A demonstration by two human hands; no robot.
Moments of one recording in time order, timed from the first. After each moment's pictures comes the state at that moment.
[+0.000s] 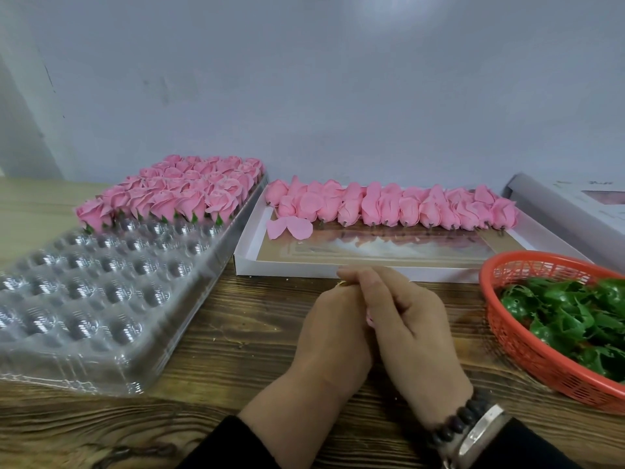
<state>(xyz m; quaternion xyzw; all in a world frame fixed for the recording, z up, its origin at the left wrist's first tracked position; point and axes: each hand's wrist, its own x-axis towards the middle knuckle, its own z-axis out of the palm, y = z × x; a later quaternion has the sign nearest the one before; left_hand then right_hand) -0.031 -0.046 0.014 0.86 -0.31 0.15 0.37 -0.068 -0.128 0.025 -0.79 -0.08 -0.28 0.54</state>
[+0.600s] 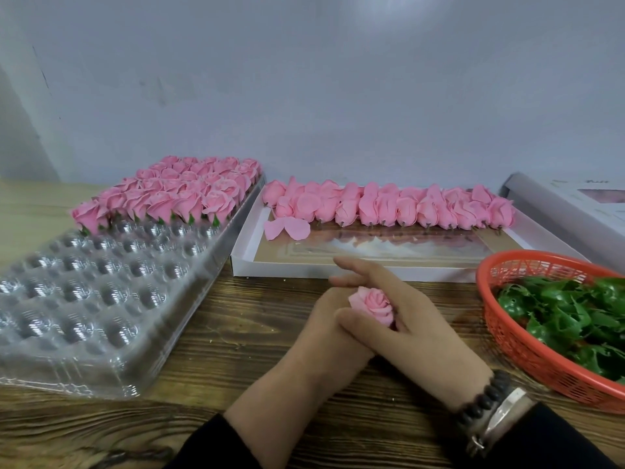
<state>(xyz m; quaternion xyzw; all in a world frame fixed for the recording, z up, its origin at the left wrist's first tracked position) -0.042 -0.036 0.040 0.75 -0.31 -0.11 0.57 -0.066 -0.152 0.030 -0.84 -0.13 -0.08 0.51</state>
